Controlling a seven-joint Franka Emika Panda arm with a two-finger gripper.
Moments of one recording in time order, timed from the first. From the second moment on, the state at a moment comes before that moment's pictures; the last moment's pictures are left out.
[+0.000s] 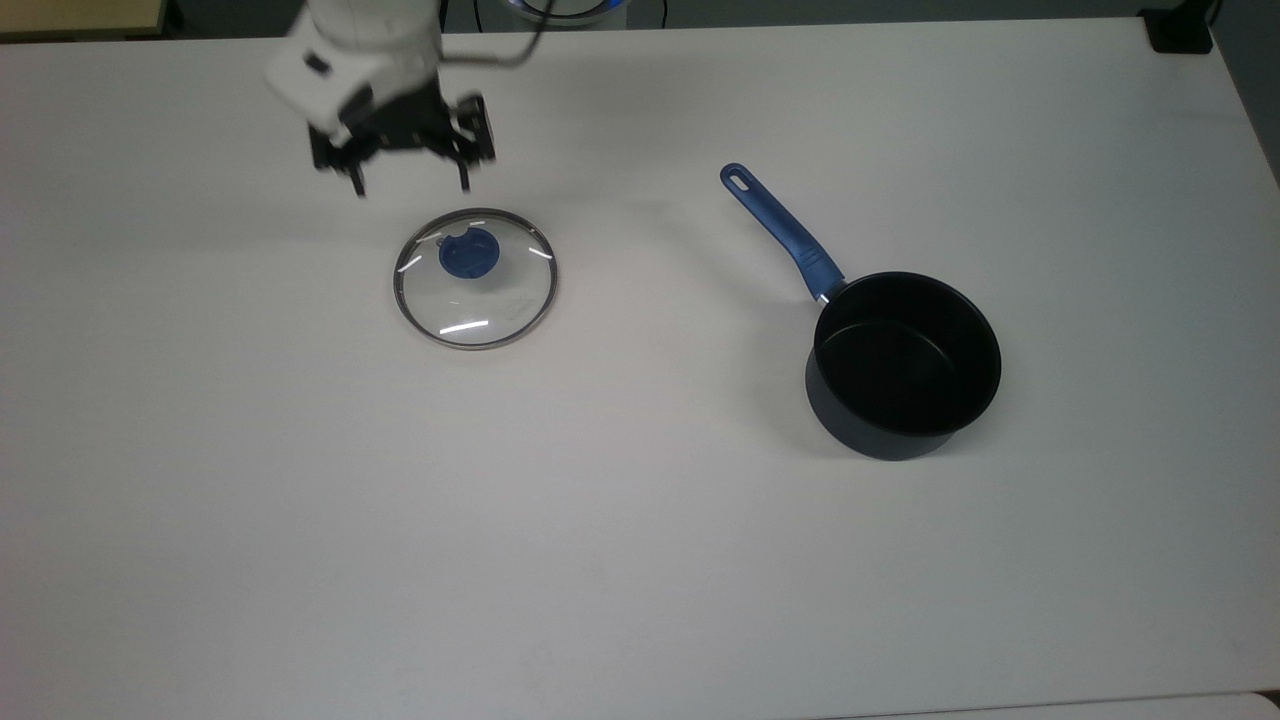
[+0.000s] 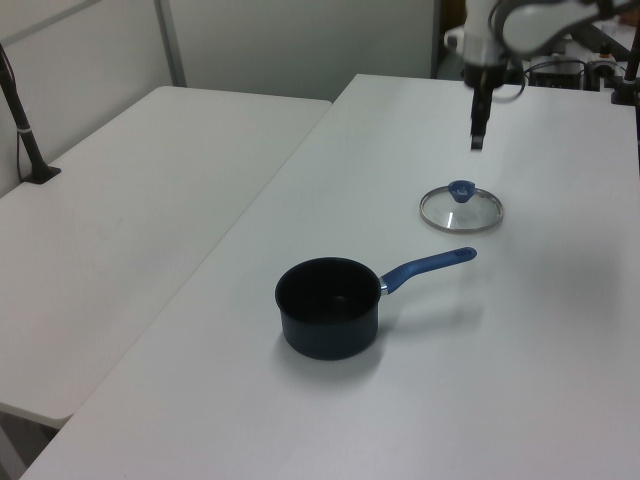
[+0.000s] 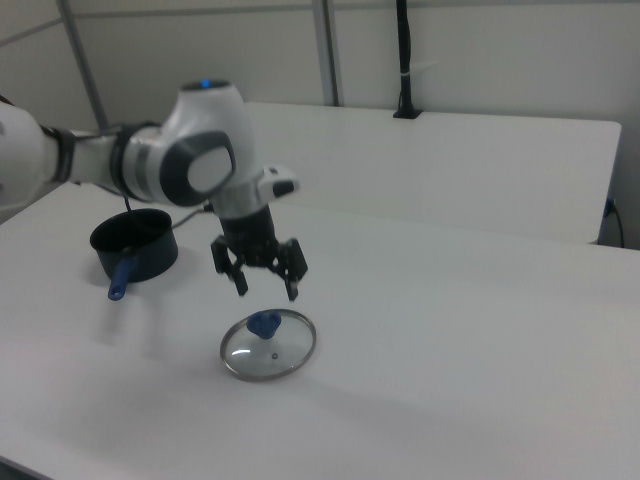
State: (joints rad) arm -0.05 0.07 -0.08 -2.00 -0.10 2.09 -0.24
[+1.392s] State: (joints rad) arm -0.05 0.25 -0.01 -1.98 -0.08 2.21 -0.13
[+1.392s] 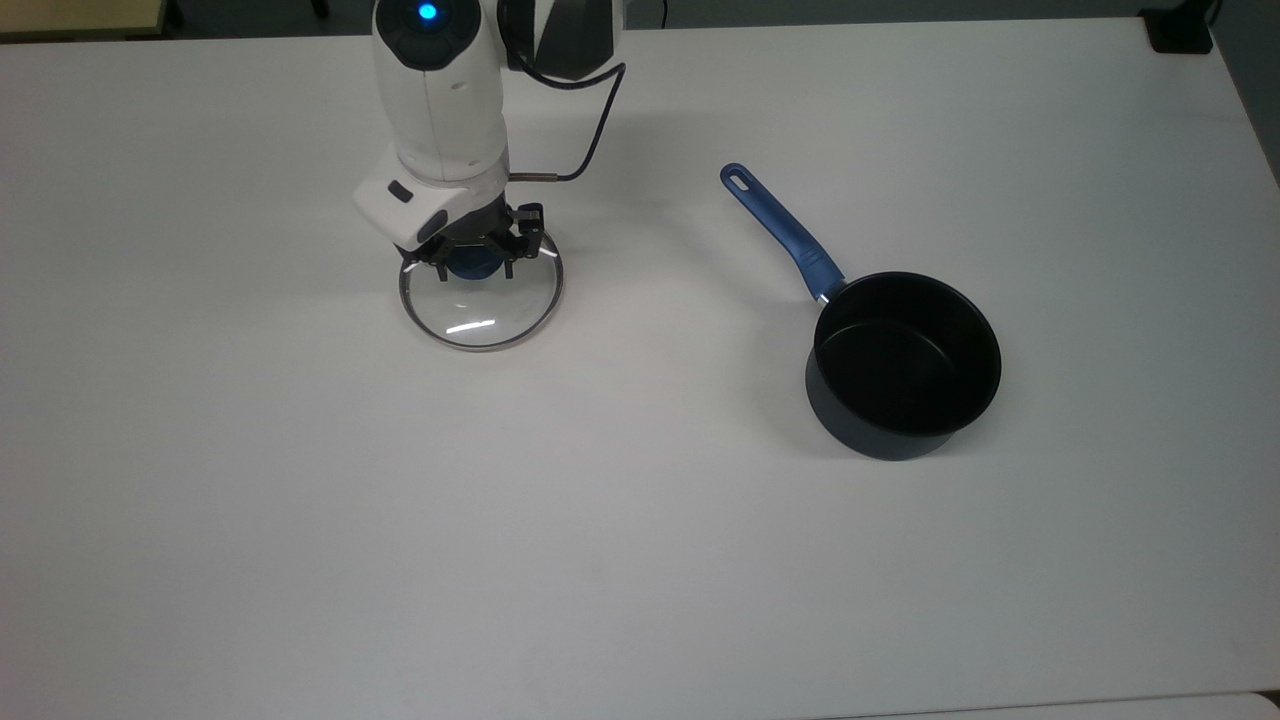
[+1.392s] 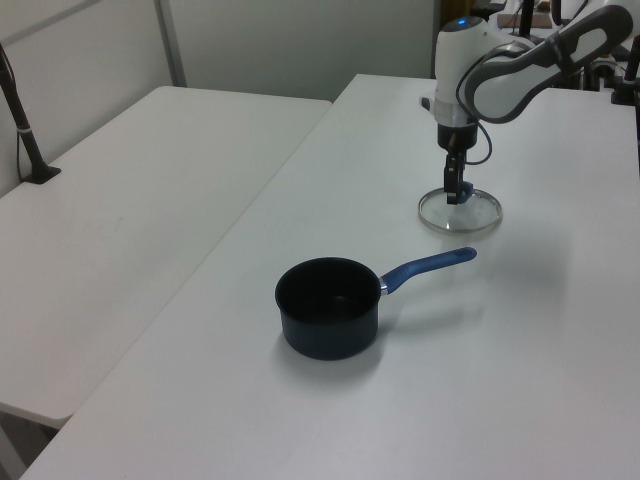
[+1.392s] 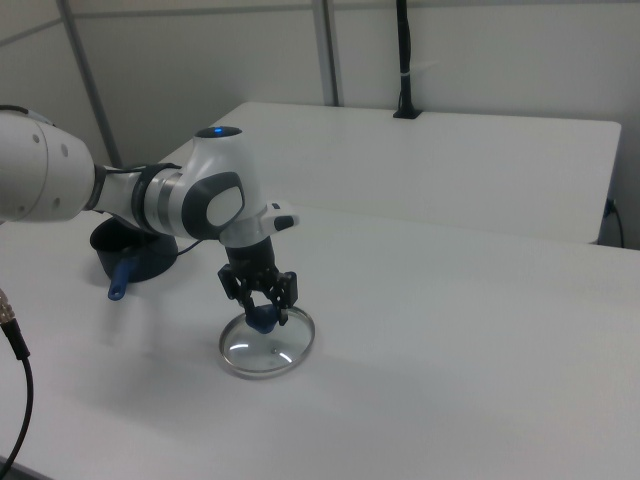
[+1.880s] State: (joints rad) arm -0.04 0.22 0.06 -1.71 -0.08 1.92 -0.10
